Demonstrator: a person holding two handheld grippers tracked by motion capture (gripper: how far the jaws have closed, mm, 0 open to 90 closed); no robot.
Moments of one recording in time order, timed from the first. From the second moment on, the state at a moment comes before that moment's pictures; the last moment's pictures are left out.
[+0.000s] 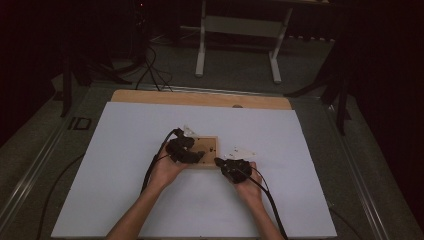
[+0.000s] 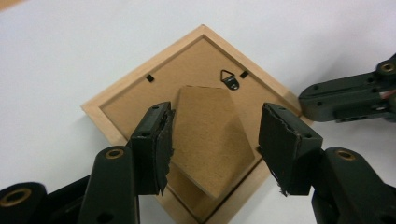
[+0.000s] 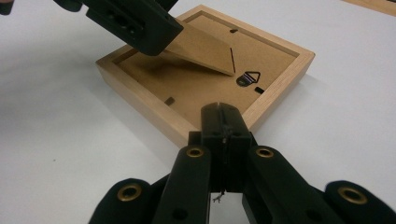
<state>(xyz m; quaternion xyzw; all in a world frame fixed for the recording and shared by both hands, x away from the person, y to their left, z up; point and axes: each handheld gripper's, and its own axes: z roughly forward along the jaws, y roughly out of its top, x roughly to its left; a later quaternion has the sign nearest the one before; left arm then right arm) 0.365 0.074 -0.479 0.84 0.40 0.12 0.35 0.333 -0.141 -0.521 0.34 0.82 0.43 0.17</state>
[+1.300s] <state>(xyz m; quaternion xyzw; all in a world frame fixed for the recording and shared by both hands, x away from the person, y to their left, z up) 0.378 0.087 -0.492 0.83 0.43 0.03 0.35 0.334 -0.142 -0.521 0.33 0.82 0.43 0.16</state>
